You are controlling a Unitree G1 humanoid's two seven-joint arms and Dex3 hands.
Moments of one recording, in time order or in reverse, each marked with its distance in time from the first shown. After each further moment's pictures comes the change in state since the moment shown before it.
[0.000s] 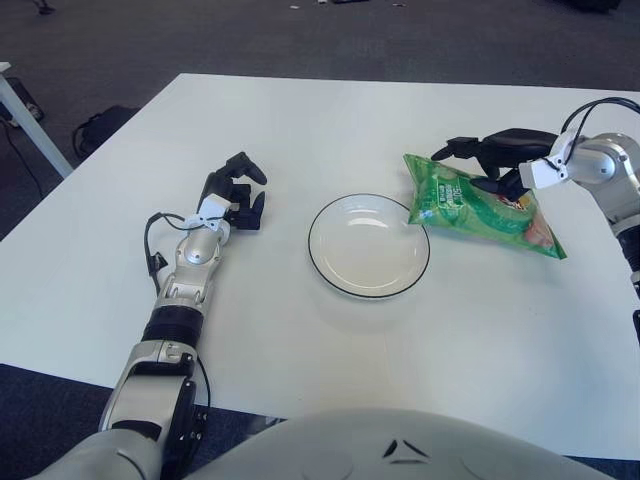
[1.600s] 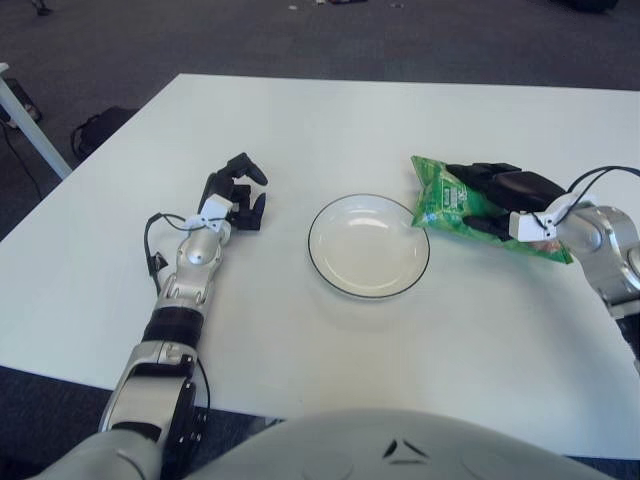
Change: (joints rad) left arm 0.009 0.003 -0.008 -0.017 0.038 0.004 0.025; right arm 0.489 0.032 -0.142 -0.557 -0.140 0.450 -0.228
